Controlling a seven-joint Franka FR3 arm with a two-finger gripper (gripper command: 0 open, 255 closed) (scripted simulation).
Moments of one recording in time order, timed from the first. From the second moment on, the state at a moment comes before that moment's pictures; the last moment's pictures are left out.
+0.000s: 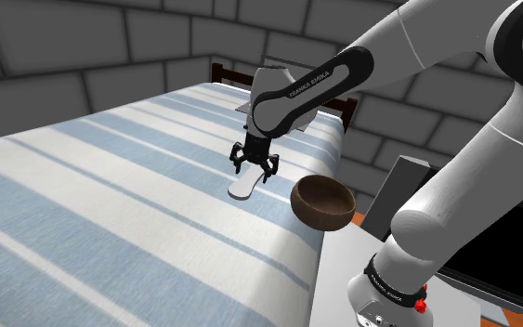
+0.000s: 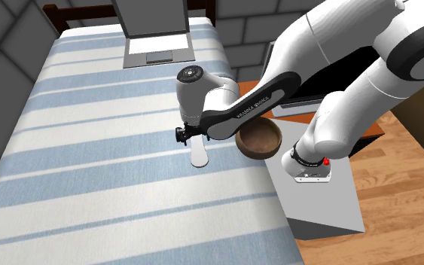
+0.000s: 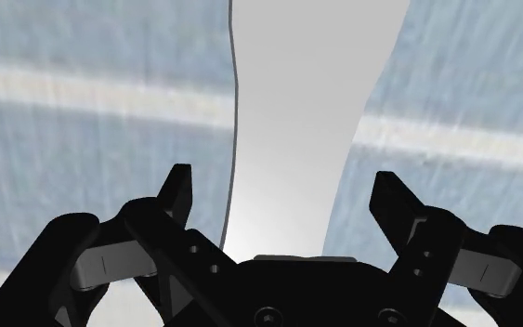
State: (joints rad) arm -0.26 -0.12 0.38 -2.48 0.08 2.38 1.20
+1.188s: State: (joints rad) arm -0.25 -0.17 0.38 -2.44 0.10 2.29 1.18
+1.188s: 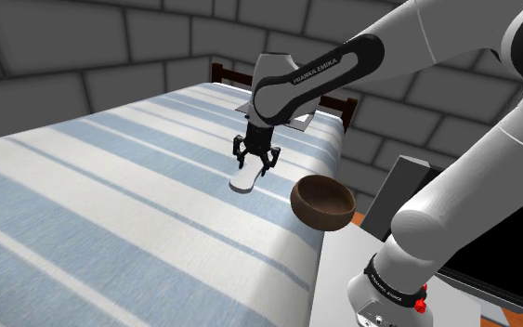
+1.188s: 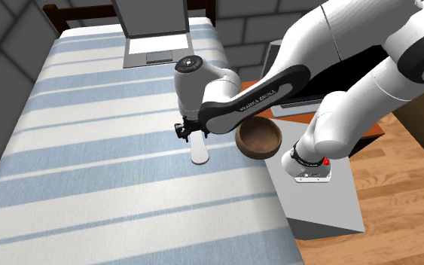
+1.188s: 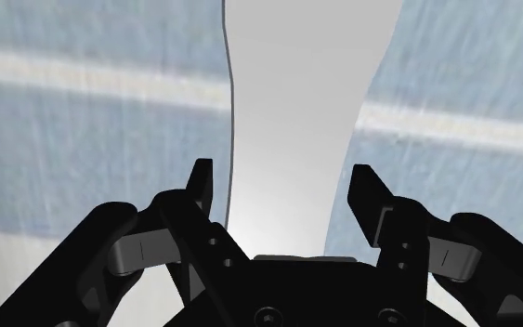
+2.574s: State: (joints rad) arm -0.25 -0.31 0.34 -2.27 0.13 1.99 1.16
